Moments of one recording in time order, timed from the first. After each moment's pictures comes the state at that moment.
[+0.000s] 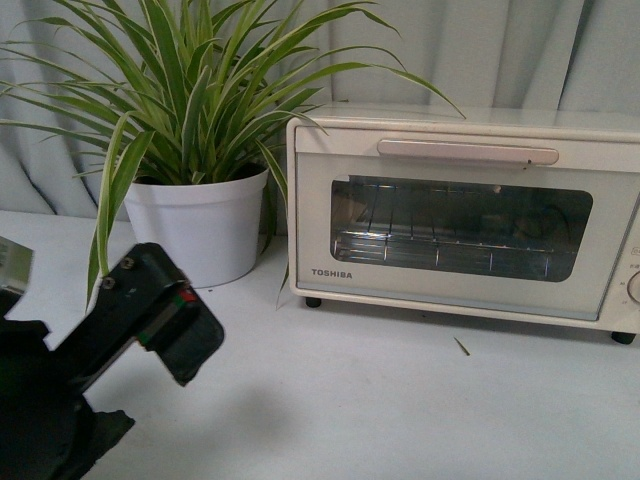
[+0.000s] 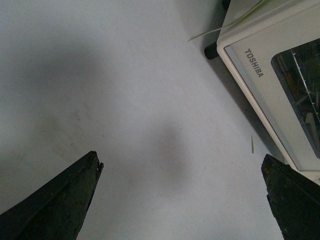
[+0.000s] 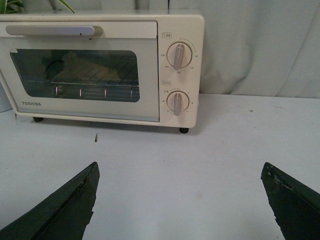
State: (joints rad) left arm -0.46 1.47 0.52 0.51 -0.15 -0.95; right arm 0.00 0.00 0.01 0.00 0.00 0.00
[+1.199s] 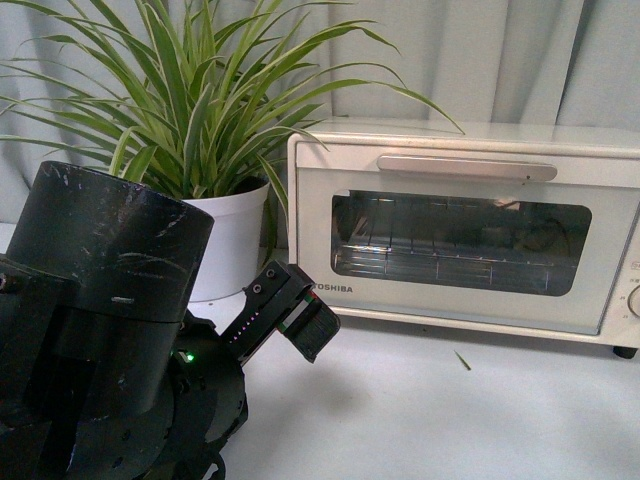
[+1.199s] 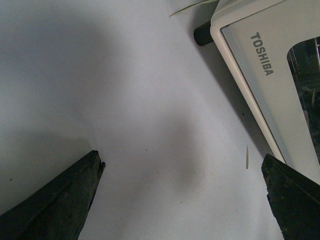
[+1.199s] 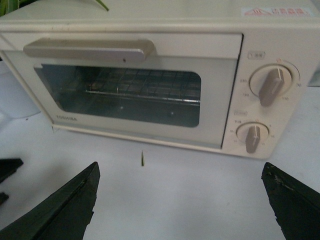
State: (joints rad) left arm -0.51 1.76 0.76 0.52 -0.12 -1.05; right arm 0.22 0.98 0.51 0.25 0.08 0.11
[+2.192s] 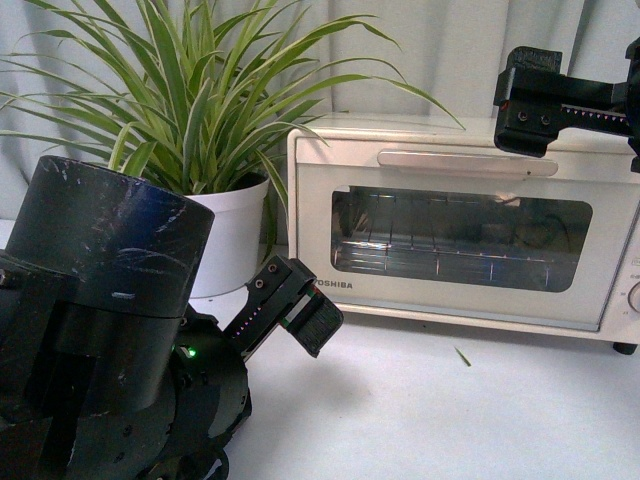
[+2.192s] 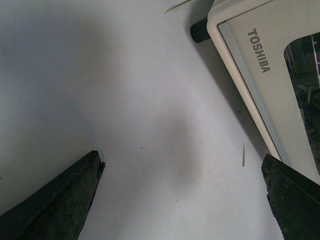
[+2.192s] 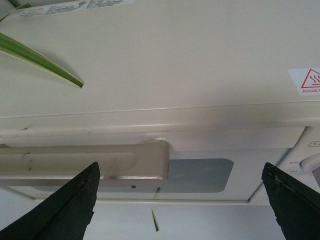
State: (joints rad) left arm -0.51 1.76 0.76 0.53 -0.11 -1.06; right arm 0.32 1.46 1.06 0.03 0.34 0.29
